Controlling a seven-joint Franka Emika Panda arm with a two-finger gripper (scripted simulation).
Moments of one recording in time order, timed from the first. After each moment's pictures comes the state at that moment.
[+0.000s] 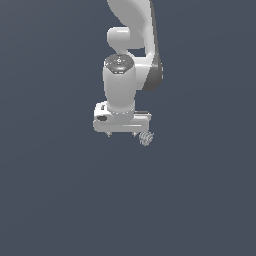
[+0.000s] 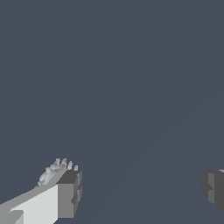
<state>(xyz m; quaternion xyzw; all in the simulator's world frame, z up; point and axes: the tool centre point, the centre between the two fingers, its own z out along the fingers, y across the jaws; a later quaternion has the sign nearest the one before) -0.004 -0.025 0.178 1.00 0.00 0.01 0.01</state>
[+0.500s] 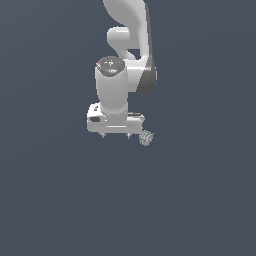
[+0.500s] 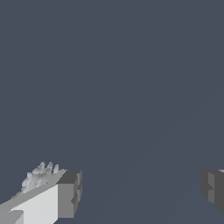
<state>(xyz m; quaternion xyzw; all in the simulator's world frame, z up) -0.002 -0.048 0.173 1.00 -0.01 0.01 0.01</state>
